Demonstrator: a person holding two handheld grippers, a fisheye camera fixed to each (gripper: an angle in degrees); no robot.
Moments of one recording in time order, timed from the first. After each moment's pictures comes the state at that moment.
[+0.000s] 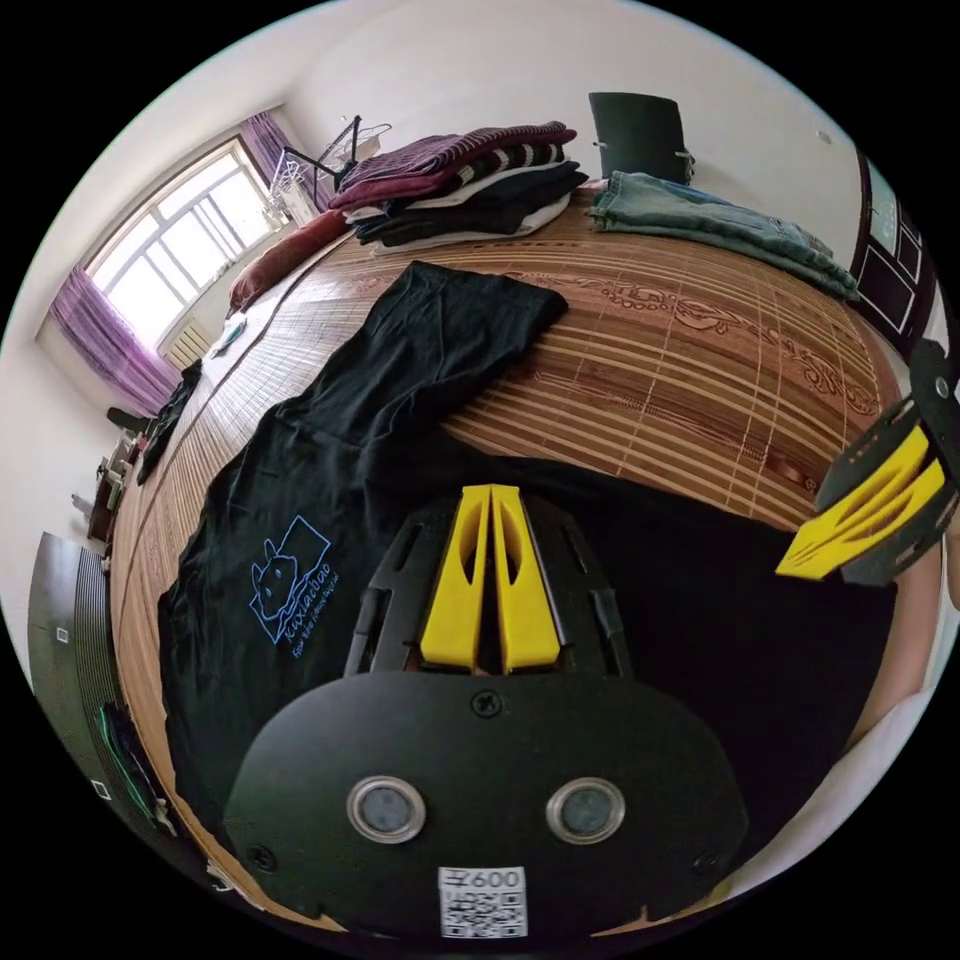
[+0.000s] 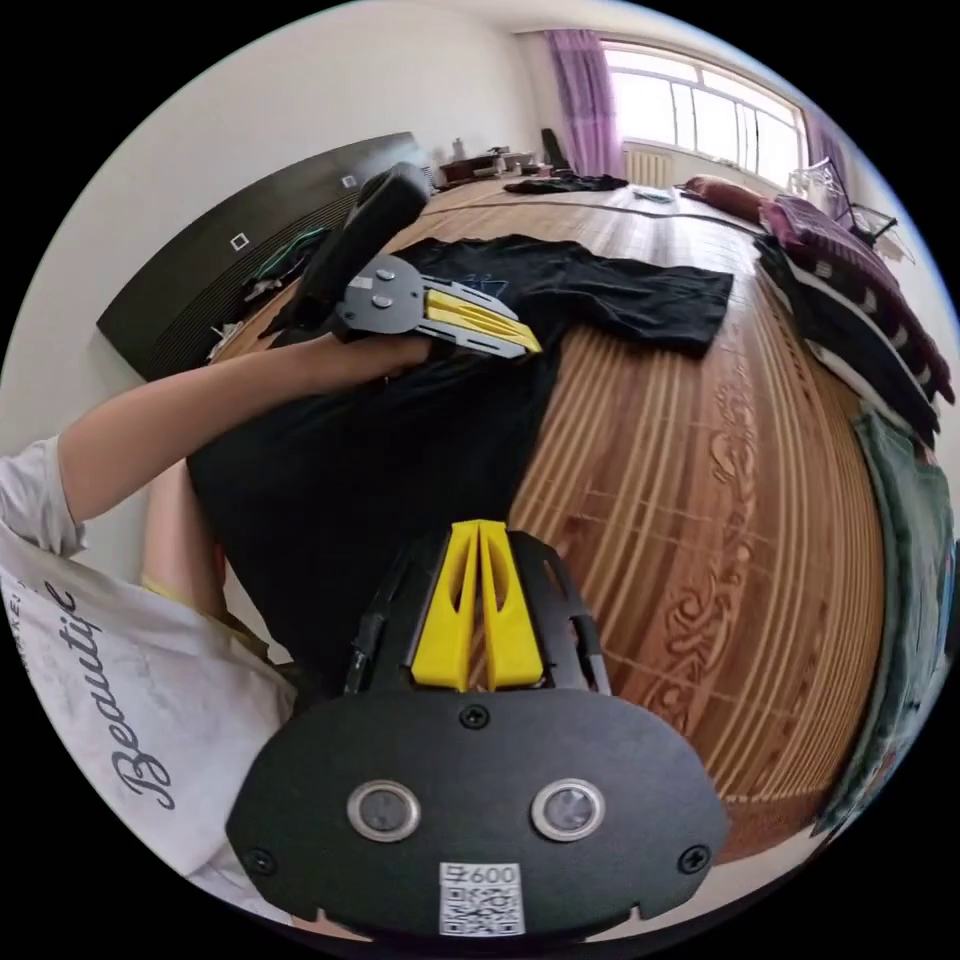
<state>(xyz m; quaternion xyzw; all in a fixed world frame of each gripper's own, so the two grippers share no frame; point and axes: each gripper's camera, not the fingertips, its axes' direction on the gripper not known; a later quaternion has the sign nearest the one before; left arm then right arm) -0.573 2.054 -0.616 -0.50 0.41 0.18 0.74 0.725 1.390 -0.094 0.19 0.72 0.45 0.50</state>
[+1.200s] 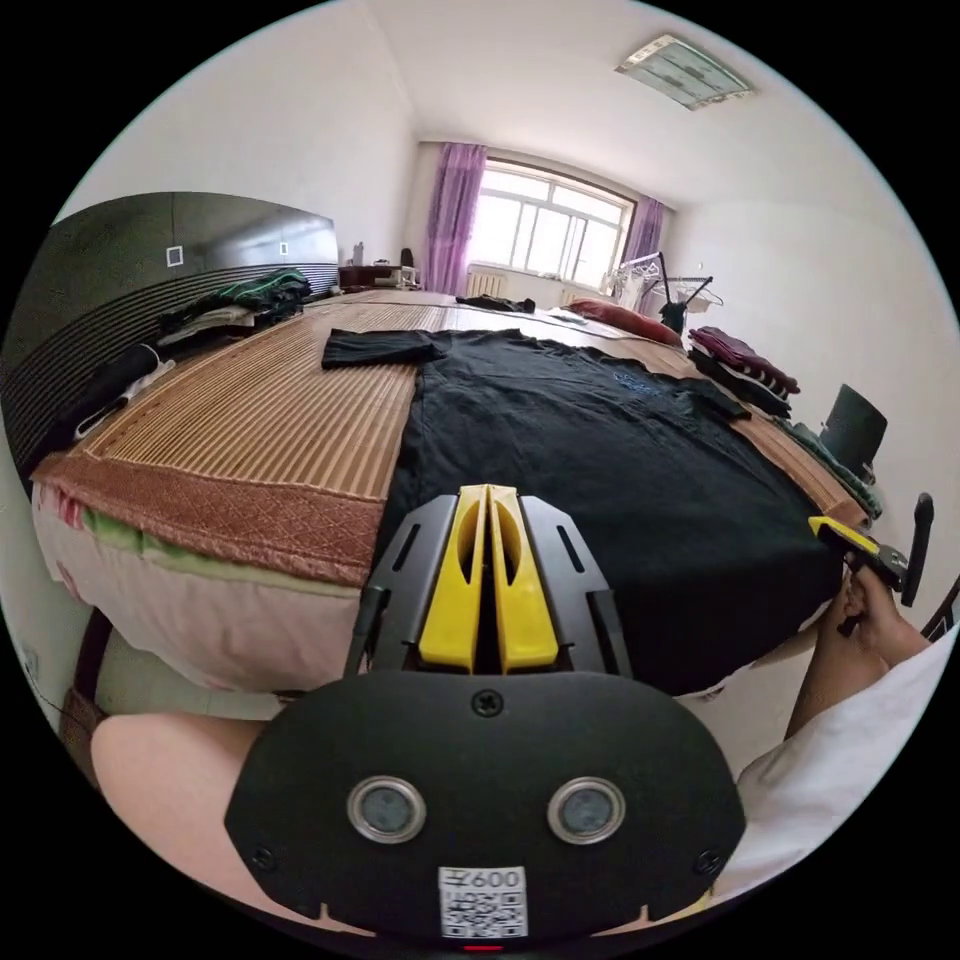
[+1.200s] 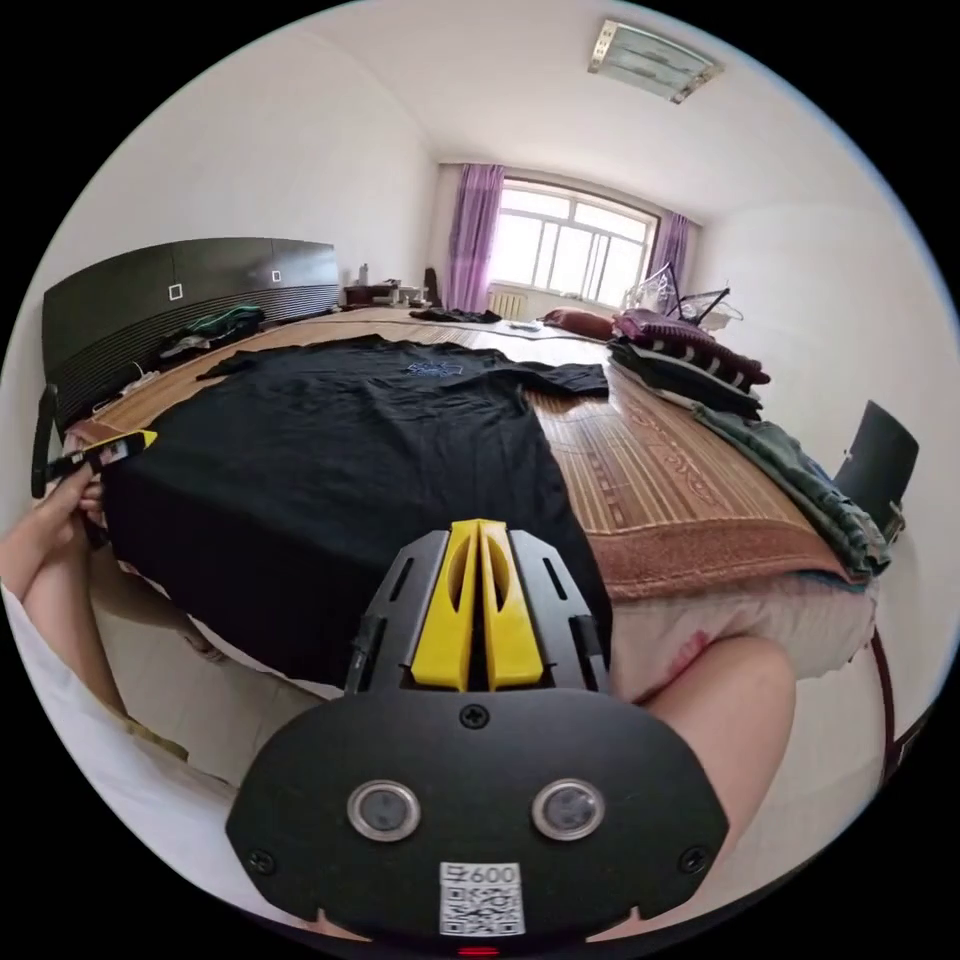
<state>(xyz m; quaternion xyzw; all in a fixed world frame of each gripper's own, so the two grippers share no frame) -1.188 1.786 -1.046 -0.50 0.09 -0.15 0.85 0.703 1.280 0.235 0.22 0.89 0.32 0.24</state>
